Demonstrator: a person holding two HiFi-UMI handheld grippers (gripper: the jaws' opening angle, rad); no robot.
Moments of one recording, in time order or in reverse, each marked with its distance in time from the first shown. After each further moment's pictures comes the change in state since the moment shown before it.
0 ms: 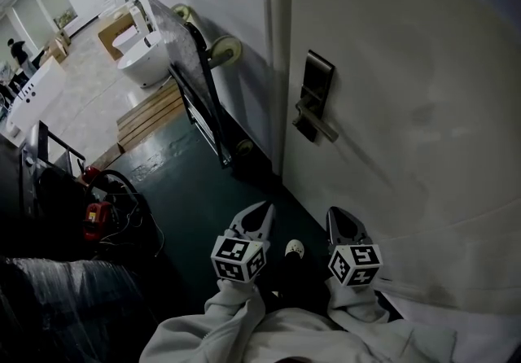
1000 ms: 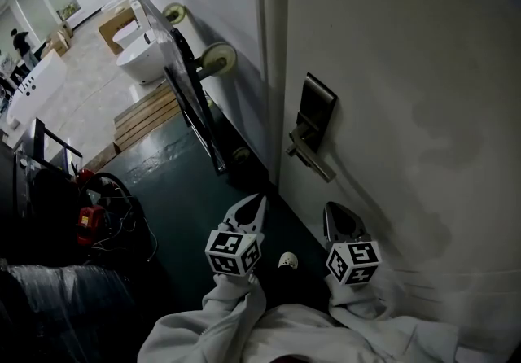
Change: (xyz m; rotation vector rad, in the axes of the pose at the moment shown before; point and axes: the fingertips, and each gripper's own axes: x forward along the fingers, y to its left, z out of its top) left arm 0.094 0.051 0.028 -0.025 -0.031 0.078; right arm 0.088 -0.044 0.043 -0.053 -0.004 0.058
